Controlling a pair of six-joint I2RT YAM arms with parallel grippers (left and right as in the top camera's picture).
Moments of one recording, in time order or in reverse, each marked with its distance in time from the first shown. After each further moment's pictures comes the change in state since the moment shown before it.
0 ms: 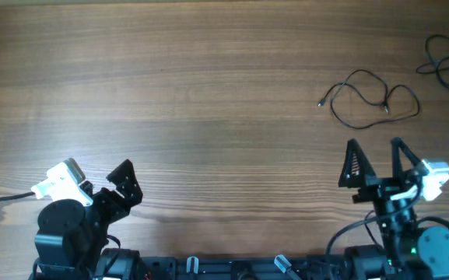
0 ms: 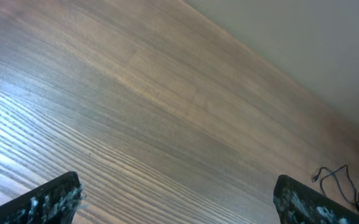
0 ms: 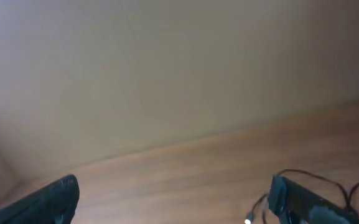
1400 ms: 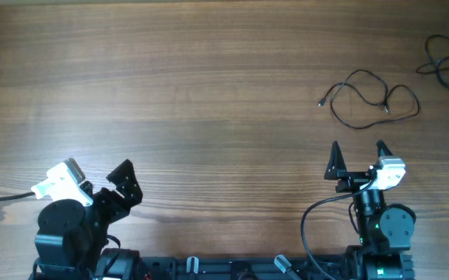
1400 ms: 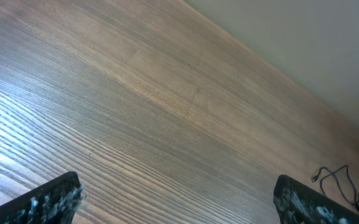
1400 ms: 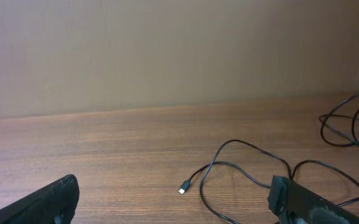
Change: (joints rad) left arm 0.000 0.000 0.000 0.000 0.000 0.000; right arm -0.091 -0.122 -0.509 0.327 0.003 -0.252
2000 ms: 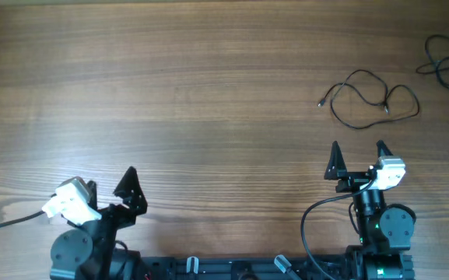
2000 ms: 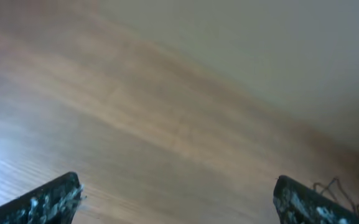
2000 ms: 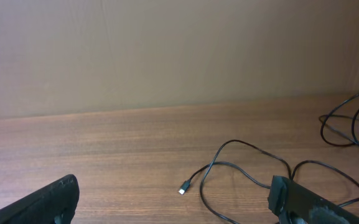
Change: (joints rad) left arm -0.034 -0.328 -0.284 0.208 -0.030 0.082; right arm 0.000 0.000 0.000 0.001 0.000 0.000
